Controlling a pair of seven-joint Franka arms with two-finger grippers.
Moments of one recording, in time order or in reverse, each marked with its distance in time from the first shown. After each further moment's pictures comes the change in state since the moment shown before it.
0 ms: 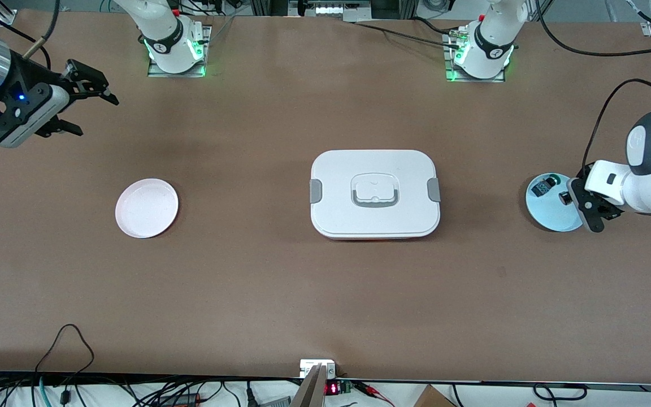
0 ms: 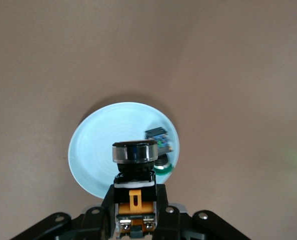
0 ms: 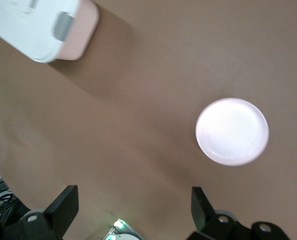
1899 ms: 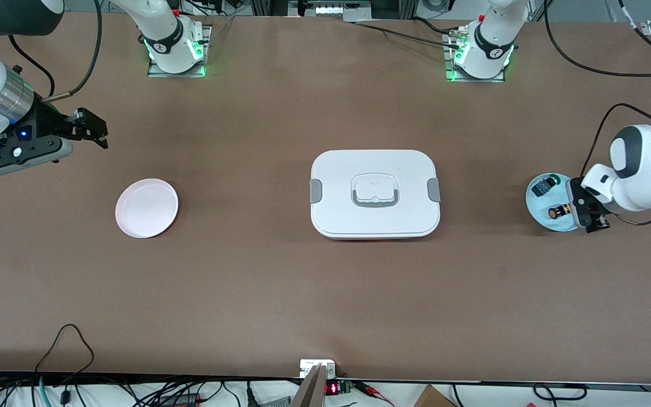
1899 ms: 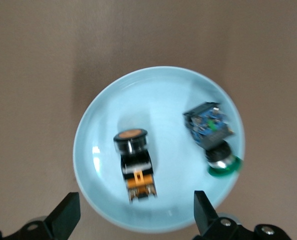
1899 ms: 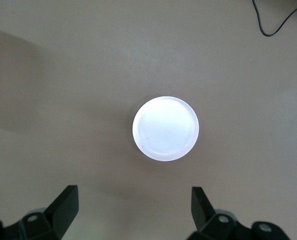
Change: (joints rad) left arm 0.186 0.081 -0.066 -0.123 0.077 0.284 0.243; right arm 0.130 0.064 -0.097 -0.010 -0.209 0.182 0.221
